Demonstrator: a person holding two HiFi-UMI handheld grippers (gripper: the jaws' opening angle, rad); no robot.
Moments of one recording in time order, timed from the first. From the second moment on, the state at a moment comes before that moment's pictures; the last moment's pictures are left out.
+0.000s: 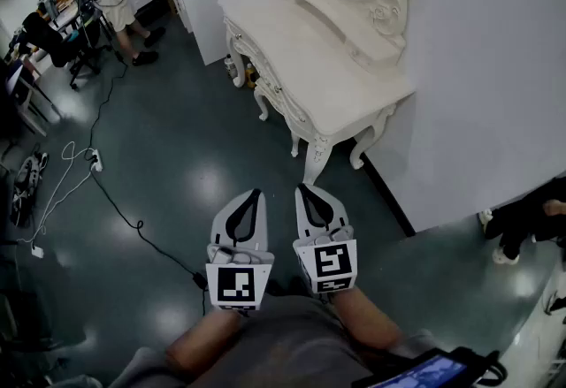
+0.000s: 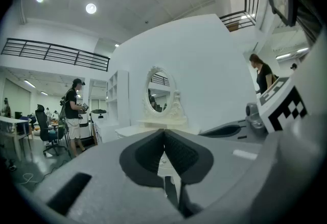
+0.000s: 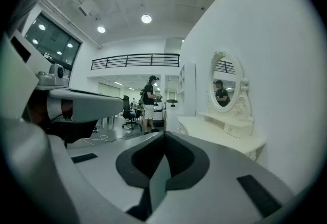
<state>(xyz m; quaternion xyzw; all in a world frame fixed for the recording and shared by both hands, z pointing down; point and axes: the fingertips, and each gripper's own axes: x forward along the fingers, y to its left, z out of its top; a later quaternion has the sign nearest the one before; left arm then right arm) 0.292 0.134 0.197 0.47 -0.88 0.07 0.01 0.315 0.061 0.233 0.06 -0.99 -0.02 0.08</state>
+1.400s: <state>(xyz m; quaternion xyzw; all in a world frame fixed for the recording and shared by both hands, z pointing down) 0.094 0.105 0.251 0.50 -0.87 0.05 0.05 0.145 0.026 0.290 0.12 -0.99 0.01 0.12</state>
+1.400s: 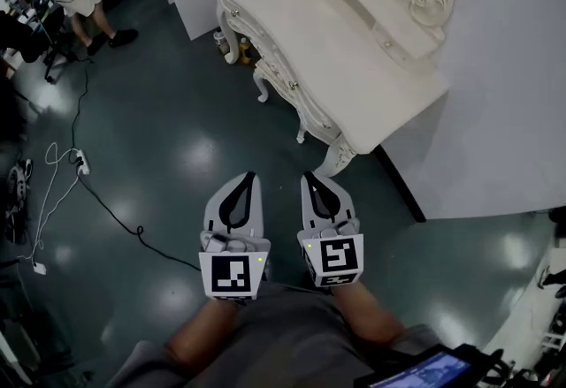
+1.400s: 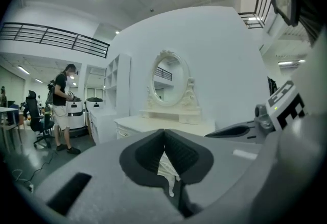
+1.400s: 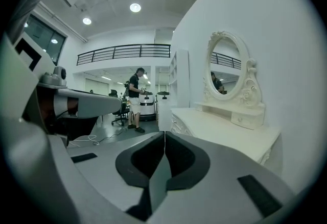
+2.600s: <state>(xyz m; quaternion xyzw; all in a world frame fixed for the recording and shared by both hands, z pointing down) -0.055 -0.035 0.259 0.69 -0.72 0.09 0.03 0.020 -0.087 0.279 0.34 -0.94 0.04 0.09</state>
